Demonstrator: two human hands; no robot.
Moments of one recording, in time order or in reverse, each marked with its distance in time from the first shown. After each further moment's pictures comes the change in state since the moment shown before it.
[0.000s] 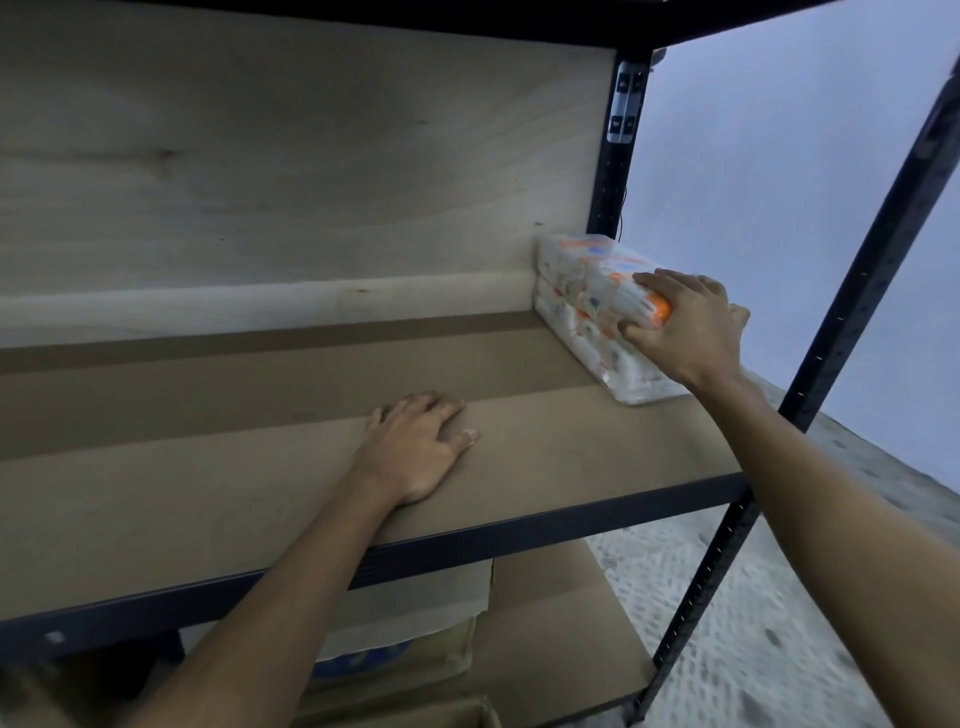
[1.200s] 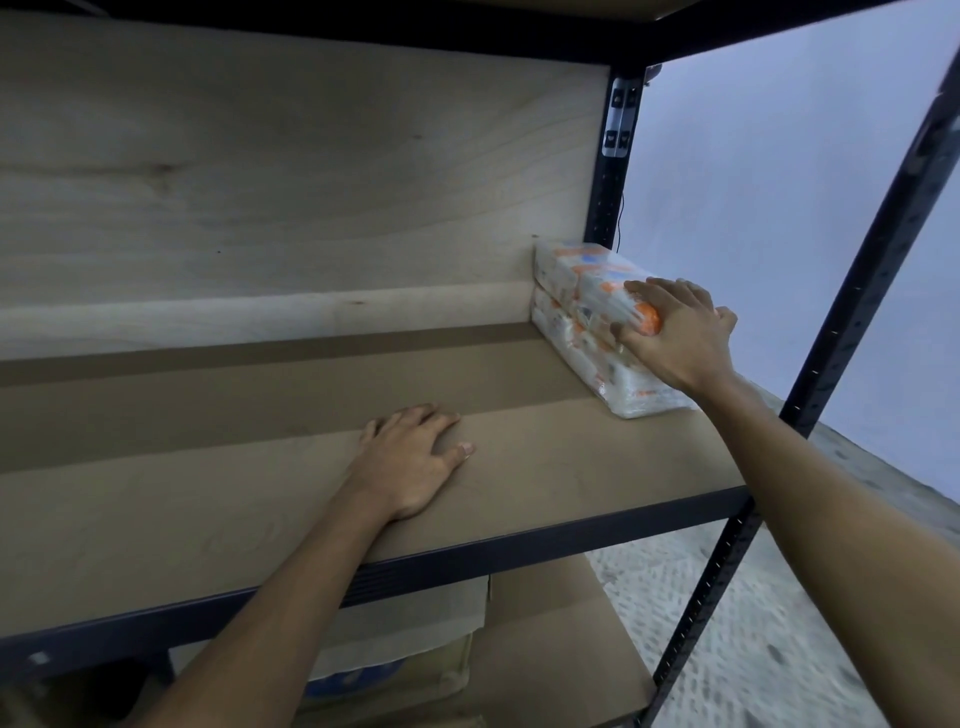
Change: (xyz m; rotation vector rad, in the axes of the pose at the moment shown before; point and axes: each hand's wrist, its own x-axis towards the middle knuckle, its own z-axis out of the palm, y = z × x) left_hand 0.002 0.000 0.001 0.002 -0.003 -0.007; right_hand 0.012 0.007 0.005 0.002 -0.068 -0.035
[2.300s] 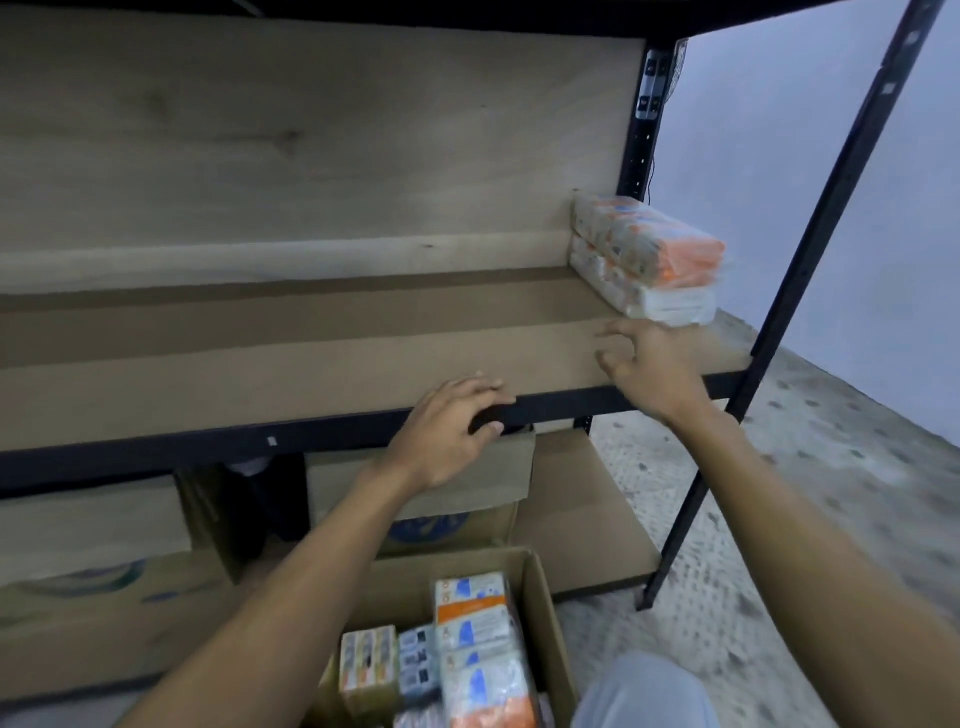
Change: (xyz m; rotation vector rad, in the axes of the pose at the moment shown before) left_hand -0.154 -0.009 -0.012 -0.247 0.105 0.286; right_hand -0.175 -0.103 -0.049 0.210 -0.226 -0.025
